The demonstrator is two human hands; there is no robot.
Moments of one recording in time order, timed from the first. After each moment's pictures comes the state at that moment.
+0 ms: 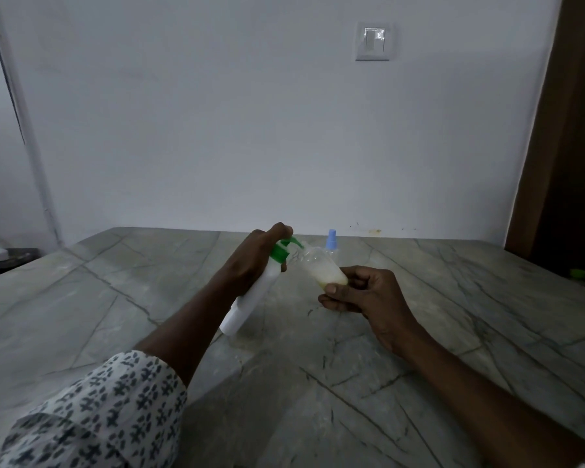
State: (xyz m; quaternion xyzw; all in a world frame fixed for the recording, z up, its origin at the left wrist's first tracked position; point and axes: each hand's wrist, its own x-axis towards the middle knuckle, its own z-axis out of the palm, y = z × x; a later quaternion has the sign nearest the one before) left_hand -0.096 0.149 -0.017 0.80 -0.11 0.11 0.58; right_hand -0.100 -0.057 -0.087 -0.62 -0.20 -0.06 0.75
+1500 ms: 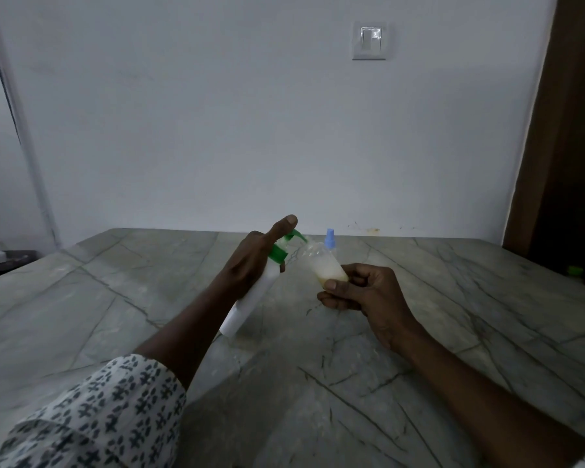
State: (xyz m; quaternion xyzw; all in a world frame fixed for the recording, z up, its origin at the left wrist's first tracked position) left_hand -0.089 0.151 -0.023 0.82 -0.12 0.15 0.54; right_hand -0.101 -0.056 -0.085 -0.61 -0.20 -0.06 0.76
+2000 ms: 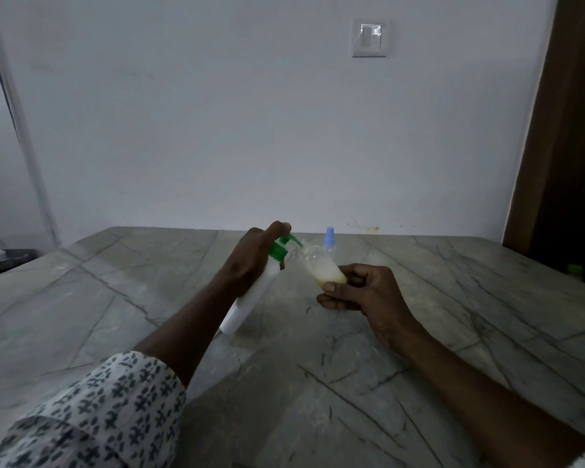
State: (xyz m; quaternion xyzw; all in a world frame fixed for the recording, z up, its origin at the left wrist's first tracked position) left_hand -0.090 0.148 -0.023 0.80 -0.12 0.16 0.56; right_hand -0.100 -0.057 -0.087 -0.63 -0.20 -0.06 0.75
